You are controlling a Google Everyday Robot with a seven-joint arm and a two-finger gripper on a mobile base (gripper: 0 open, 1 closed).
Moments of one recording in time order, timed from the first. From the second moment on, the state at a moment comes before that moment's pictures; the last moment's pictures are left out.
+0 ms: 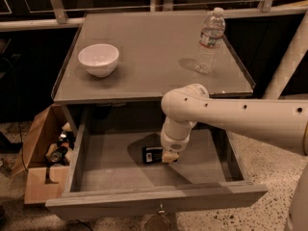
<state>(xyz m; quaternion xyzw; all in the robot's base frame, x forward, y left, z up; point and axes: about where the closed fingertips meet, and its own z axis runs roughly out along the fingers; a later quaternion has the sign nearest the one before) 0.510 -0.063 0.594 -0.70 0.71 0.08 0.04</state>
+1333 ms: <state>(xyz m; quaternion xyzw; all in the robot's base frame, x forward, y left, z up) 0.485 -0.082 0.701 -0.68 0.72 0.07 0.10</state>
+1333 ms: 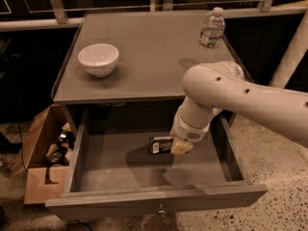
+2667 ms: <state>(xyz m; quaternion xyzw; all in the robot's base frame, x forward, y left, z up) 0.493 -0.104 0.783 -0.61 0.78 -0.03 0.14</state>
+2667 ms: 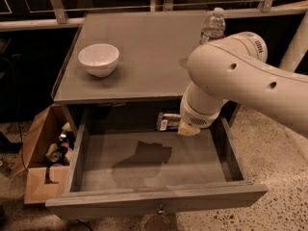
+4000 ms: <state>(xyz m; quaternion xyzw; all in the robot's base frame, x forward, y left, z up) 0.486 -0.116 0.852 -0.58 0.79 -0.08 0.19</state>
